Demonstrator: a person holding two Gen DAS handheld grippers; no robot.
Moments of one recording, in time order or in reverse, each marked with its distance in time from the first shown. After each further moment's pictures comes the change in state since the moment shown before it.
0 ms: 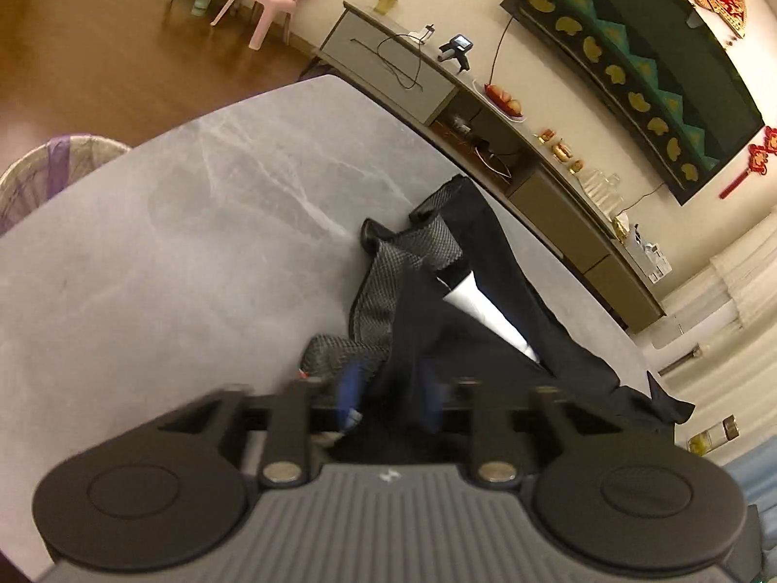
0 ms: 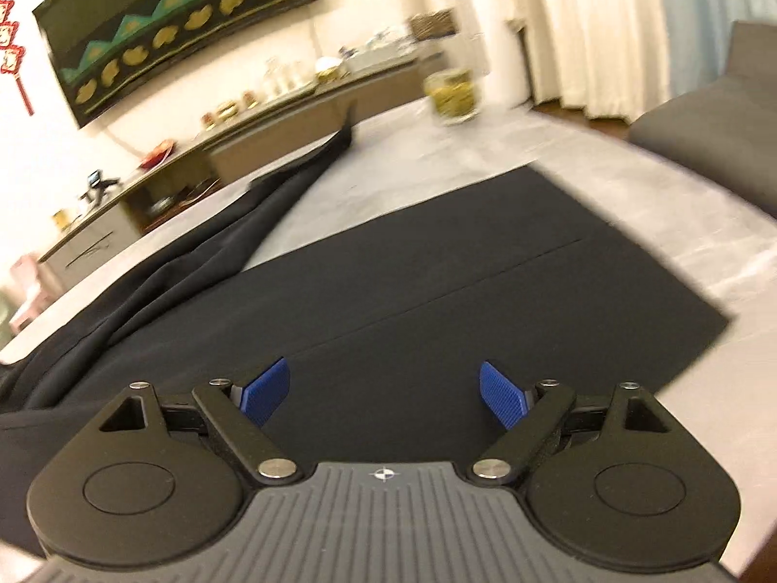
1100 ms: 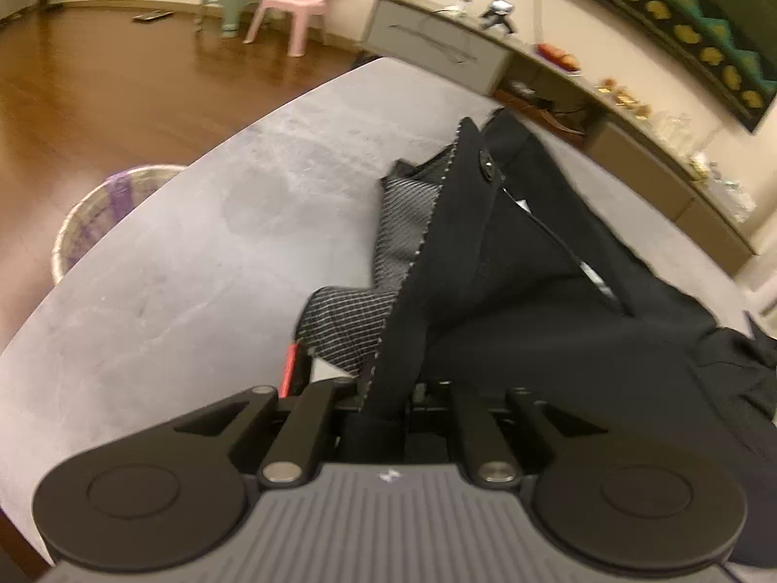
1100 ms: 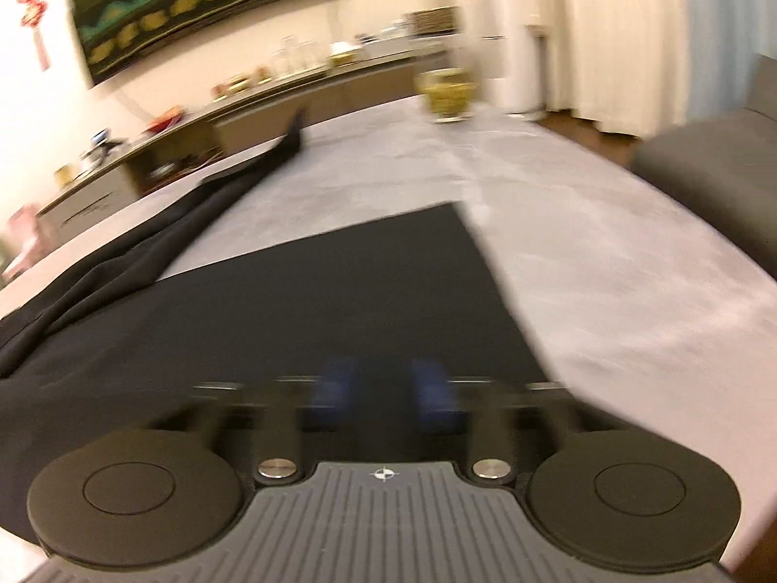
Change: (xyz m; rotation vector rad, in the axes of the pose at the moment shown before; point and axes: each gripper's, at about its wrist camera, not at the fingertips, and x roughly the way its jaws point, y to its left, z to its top) left arm 0.005 0.013 -0.003 0.128 0.034 0.230; right arm 0.005 -0.048 0.001 -0.088 0.031 0.003
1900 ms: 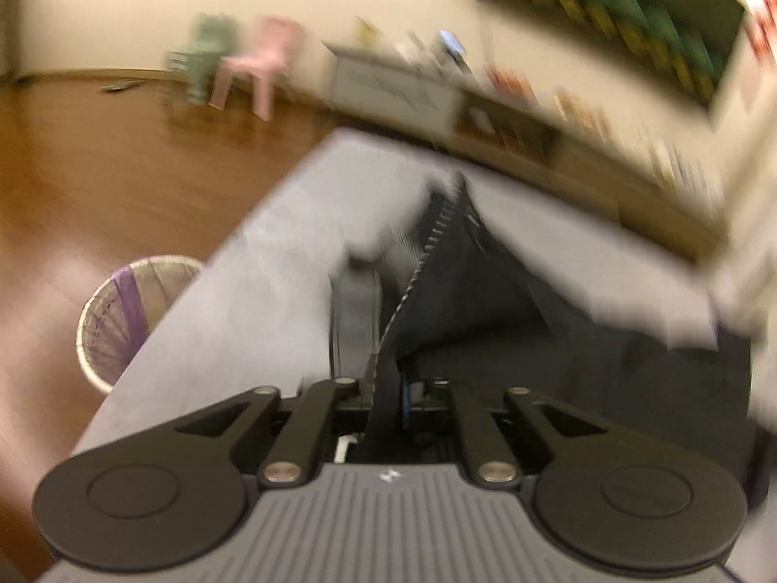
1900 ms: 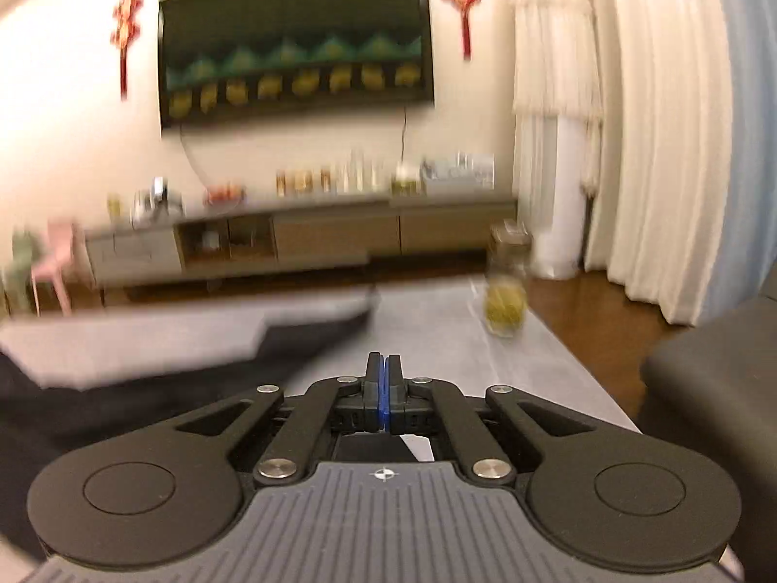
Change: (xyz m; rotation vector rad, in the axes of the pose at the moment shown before) left arm -0.072 -0.032 0.017 0.245 -0.029 0.053; right arm -0.060 0.066 0.105 -0.272 -0.171 0.066
